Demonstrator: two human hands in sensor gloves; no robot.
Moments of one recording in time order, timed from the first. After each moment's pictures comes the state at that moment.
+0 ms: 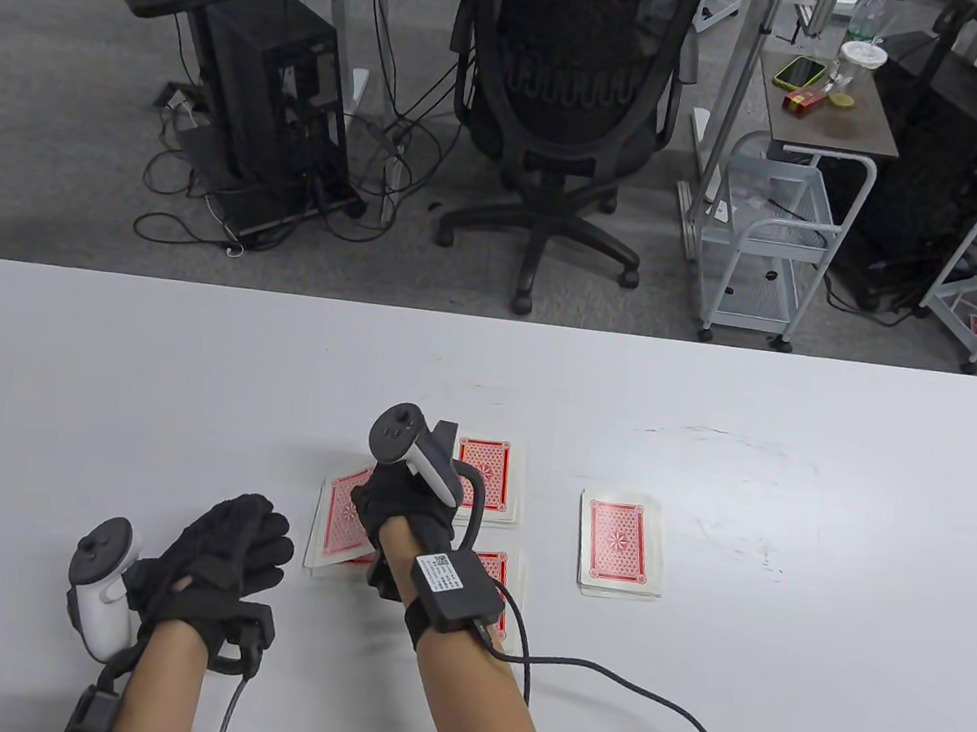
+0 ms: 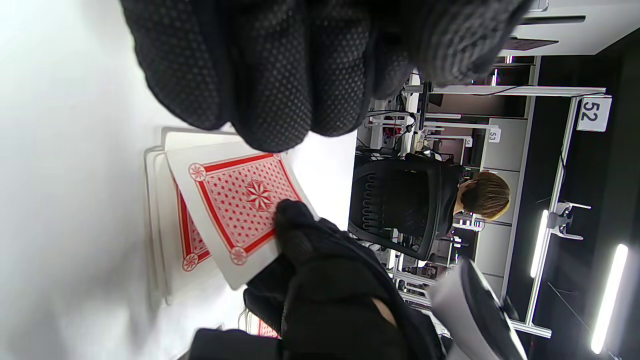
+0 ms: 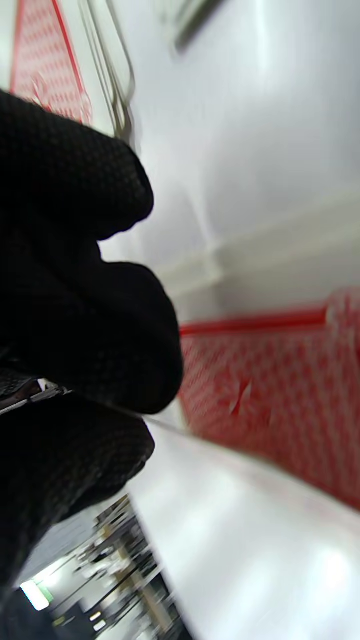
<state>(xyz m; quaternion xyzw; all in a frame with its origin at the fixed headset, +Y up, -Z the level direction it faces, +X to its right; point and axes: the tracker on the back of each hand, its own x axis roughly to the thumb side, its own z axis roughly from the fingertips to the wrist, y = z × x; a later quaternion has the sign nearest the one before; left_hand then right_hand) -0.310 -0.765 -0.322 -0.08 0.18 0.72 0.67 -0.082 -0.749 -0.472 0.04 0.16 0.97 0.16</state>
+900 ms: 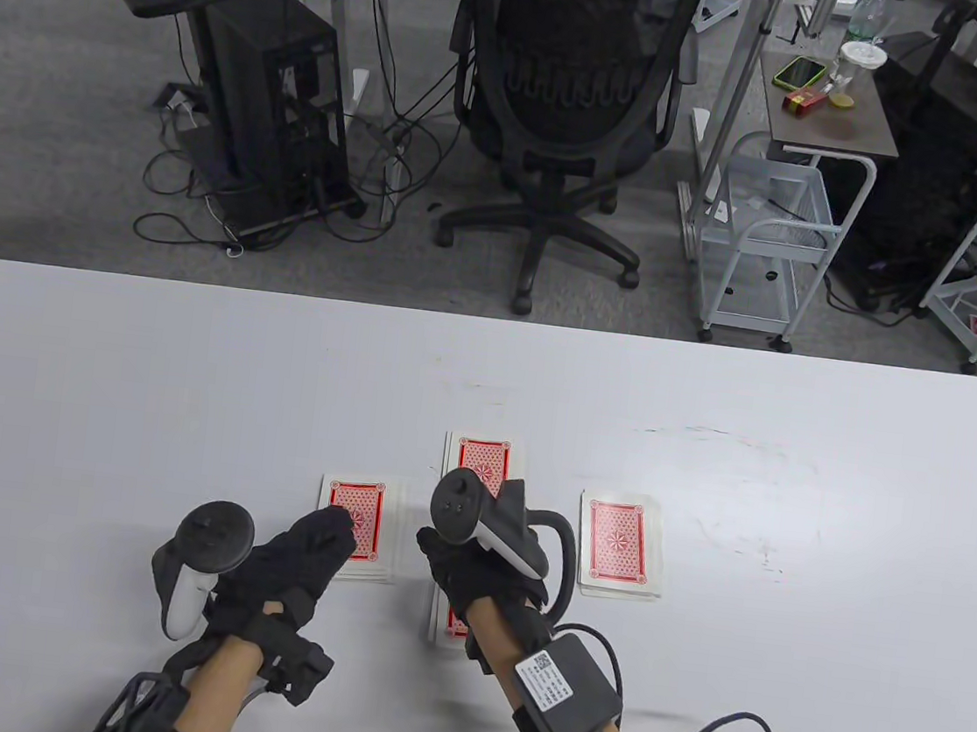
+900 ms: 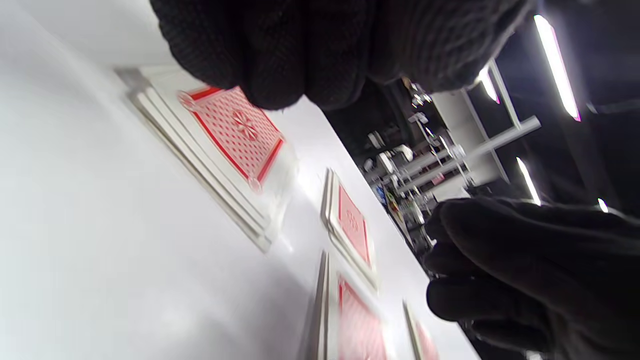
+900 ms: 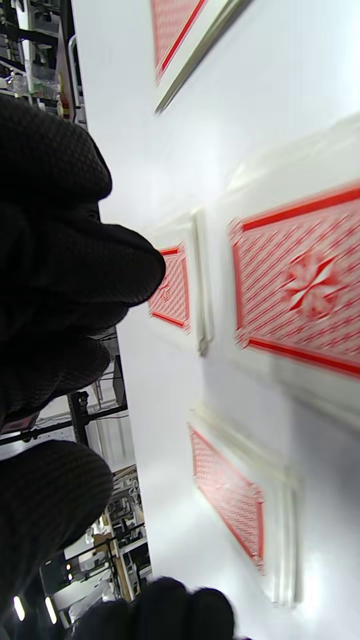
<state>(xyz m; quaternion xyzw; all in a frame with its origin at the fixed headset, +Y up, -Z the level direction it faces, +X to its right) -0.228 -0.749 -0.339 -0.06 -0.02 0.46 0.89 0.016 -0.705 -0.380 0.09 0.10 0.99 0.09</state>
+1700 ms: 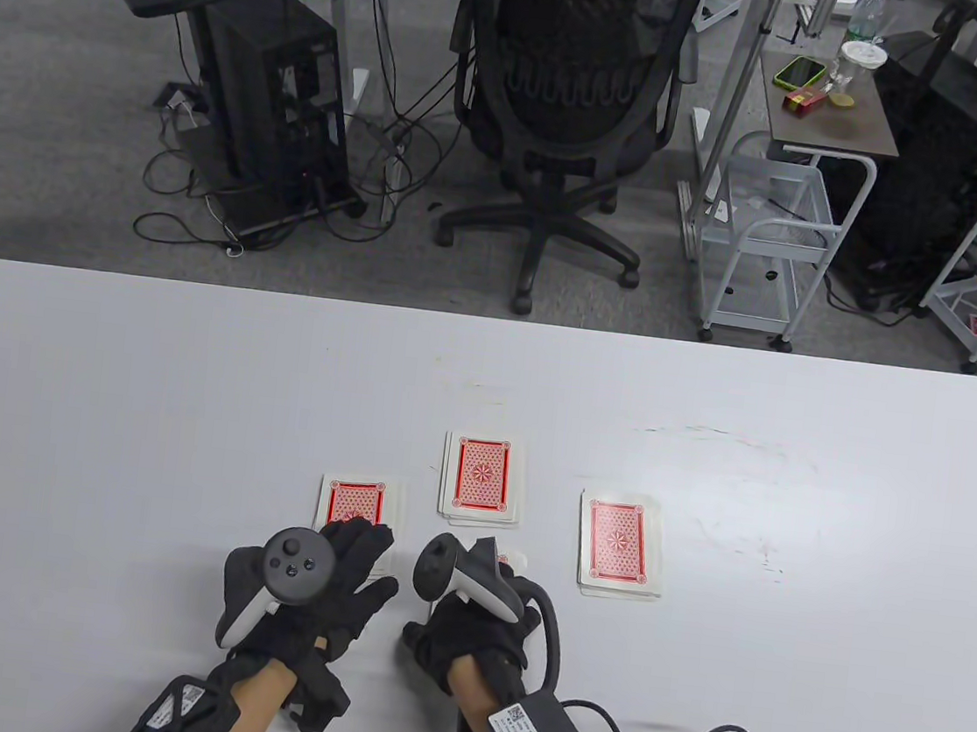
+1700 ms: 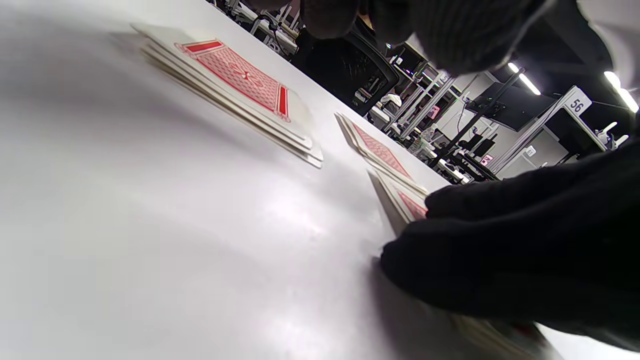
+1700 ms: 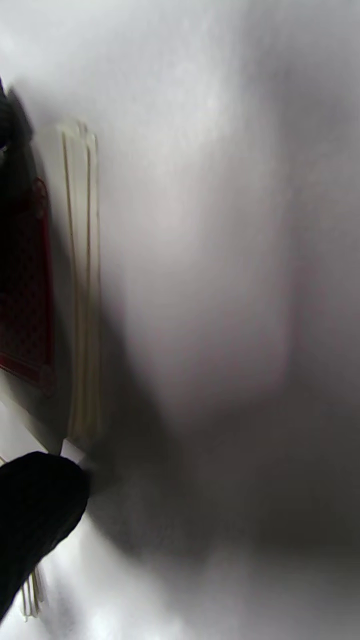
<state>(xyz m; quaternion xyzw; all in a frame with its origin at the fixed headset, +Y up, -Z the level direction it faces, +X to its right) -0.192 -0.763 -0.334 -0.08 -0.06 0.31 0.95 -0.002 -0.778 -0.352 0.07 0.31 0.95 0.06</state>
